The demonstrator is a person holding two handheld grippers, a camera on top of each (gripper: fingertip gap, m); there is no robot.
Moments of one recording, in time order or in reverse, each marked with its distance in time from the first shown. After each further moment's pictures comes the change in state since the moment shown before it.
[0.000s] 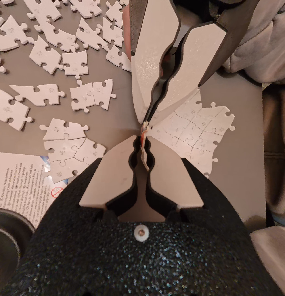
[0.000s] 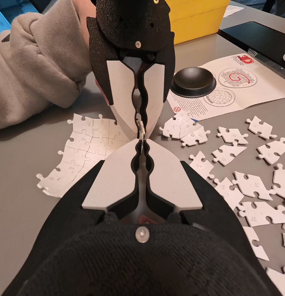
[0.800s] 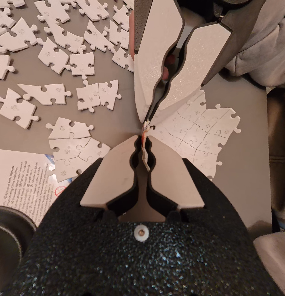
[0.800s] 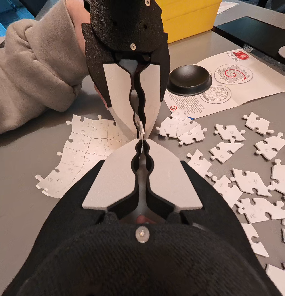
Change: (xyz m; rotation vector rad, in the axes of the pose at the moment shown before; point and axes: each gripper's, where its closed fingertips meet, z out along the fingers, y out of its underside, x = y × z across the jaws) left arm -0.006 0.000 0.001 0.025 -0.018 -0.008; right arm 0.004 0.000 0.001 -0.003 0.019 0.032
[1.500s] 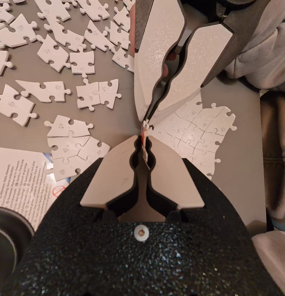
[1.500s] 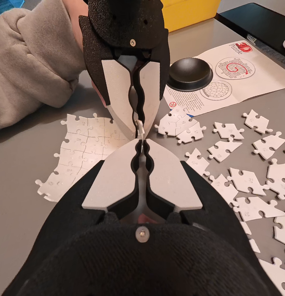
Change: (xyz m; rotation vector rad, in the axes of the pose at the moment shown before) left arm 0.000 0.001 -0.001 0.017 0.025 -0.024; right arm 0.002 0.001 0.001 -0.065 0.010 -0.003
